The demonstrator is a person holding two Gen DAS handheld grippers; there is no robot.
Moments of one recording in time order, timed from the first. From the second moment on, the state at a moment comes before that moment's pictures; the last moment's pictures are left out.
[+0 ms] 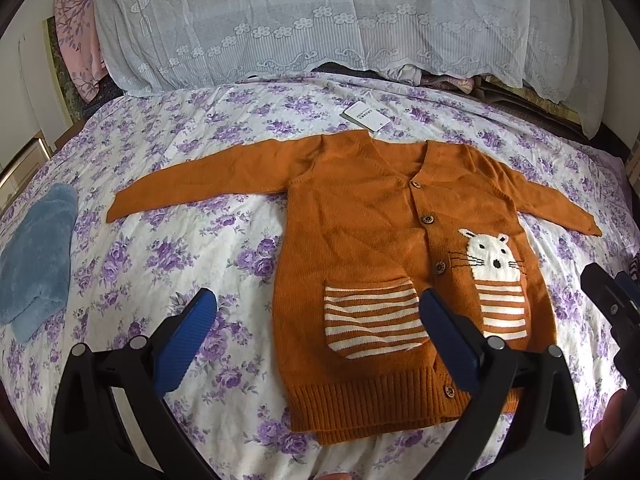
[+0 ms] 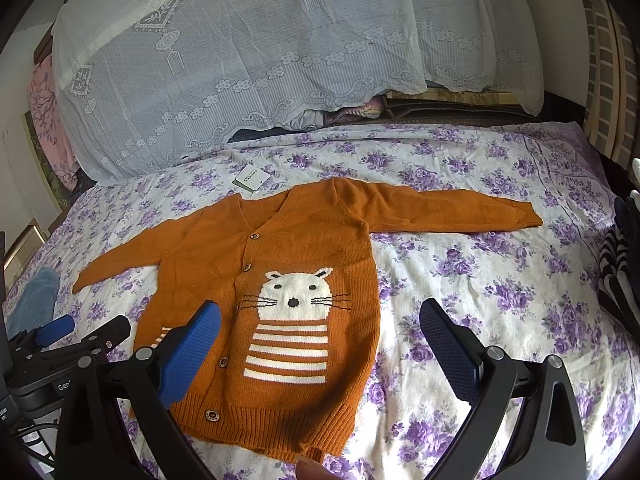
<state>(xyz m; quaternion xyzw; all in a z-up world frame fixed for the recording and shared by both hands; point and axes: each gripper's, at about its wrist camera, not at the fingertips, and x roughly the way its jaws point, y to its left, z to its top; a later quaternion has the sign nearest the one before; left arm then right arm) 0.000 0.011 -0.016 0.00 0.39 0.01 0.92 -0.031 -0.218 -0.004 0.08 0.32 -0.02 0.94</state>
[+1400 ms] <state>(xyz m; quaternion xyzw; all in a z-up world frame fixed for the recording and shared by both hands) 0.029 0.031 -0.063 -0.01 0.45 0.02 0.89 0.001 -0.236 -0.055 0.08 0.39 -0.07 0.91</state>
